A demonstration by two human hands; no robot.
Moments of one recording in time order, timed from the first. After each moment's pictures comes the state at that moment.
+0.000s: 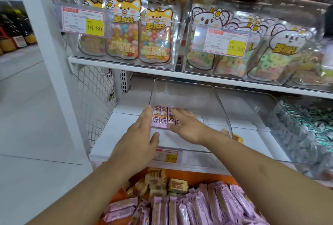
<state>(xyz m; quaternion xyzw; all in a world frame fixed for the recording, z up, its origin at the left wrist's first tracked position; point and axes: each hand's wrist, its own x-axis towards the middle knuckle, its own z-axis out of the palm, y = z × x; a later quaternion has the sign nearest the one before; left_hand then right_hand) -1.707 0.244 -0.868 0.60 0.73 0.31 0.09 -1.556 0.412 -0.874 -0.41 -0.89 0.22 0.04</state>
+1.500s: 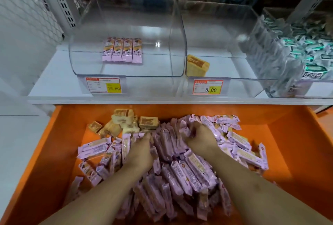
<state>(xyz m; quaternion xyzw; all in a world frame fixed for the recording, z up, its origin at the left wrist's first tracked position) -1.545 0.212 -1.101 0.51 0.79 0.12 0.34 -1.340 0.308 -1.076 -0.64 -0.70 0.31 0.07</state>
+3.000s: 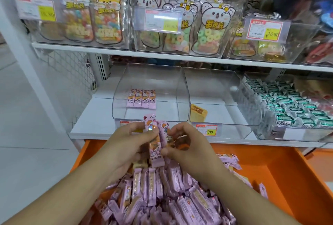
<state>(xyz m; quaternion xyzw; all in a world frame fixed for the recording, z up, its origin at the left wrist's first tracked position) -1.593 0.184 -0.837 0.28 0.58 0.53 0.55 -1.406 0.231 -0.845 -0.43 -0.66 0.54 0.30</state>
